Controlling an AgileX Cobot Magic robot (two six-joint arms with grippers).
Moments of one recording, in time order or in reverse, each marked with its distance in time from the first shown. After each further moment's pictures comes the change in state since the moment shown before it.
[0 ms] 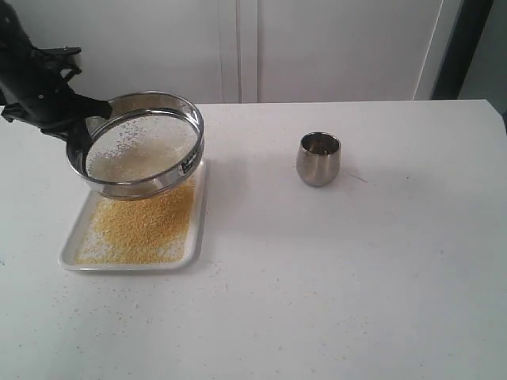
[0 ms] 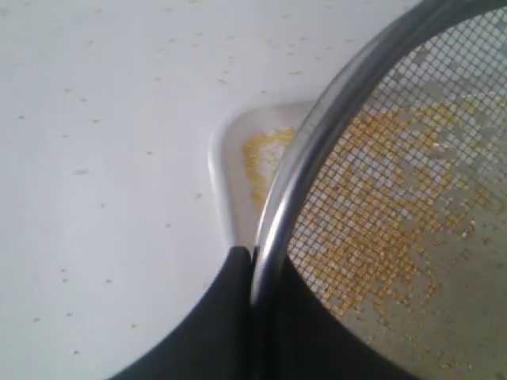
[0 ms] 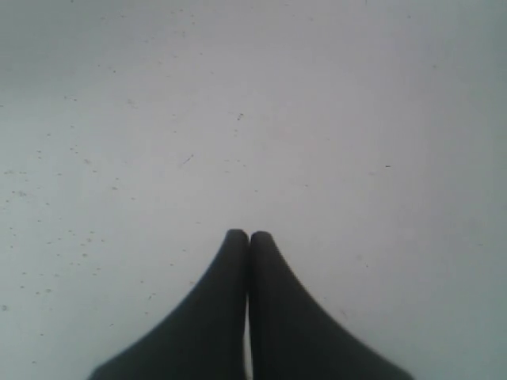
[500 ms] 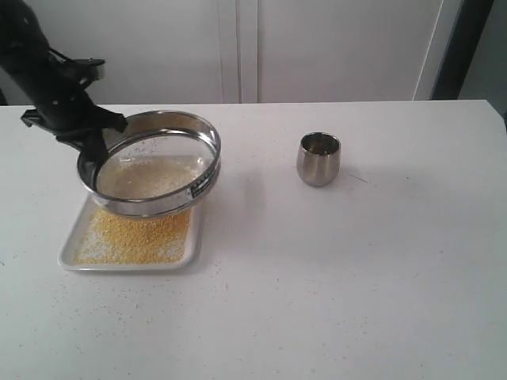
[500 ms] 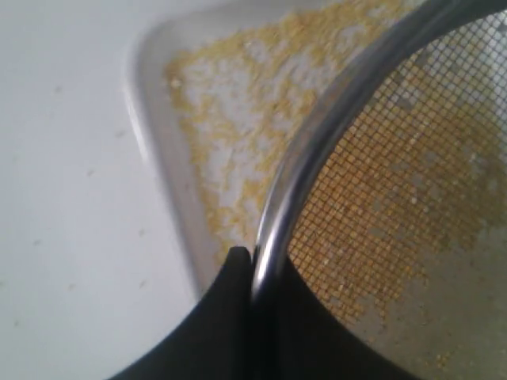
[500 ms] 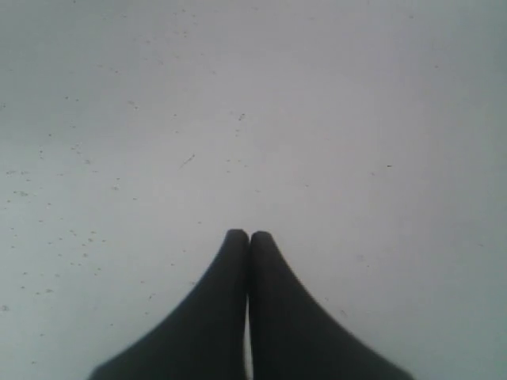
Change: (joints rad) left arm -0.049 0.003 0.002 0.000 0.111 0.069; right arm 0.000 0.000 0.000 0.000 0.000 0.000
